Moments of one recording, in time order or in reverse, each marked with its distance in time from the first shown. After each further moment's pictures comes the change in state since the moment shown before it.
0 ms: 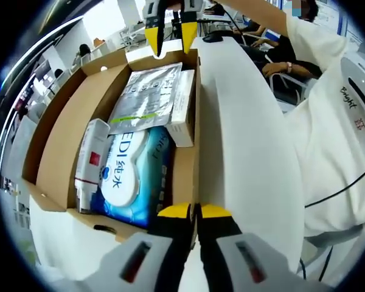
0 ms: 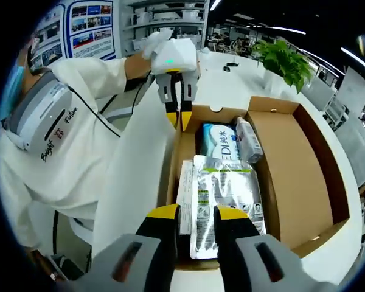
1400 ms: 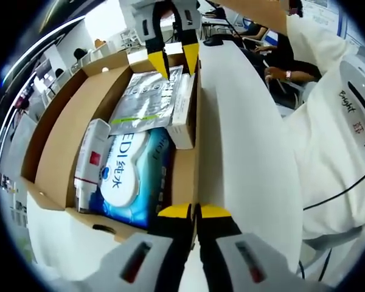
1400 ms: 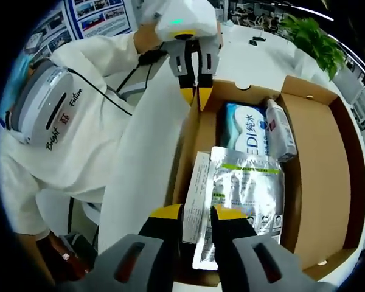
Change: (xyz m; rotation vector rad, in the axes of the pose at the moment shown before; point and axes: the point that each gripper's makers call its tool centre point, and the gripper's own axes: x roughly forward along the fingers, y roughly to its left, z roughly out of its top) left arm -0.001 0.000 0.000 -0.017 -0.030 -0.015; right arm 0.036 0.024 0.000 -0.093 0.193 0.138
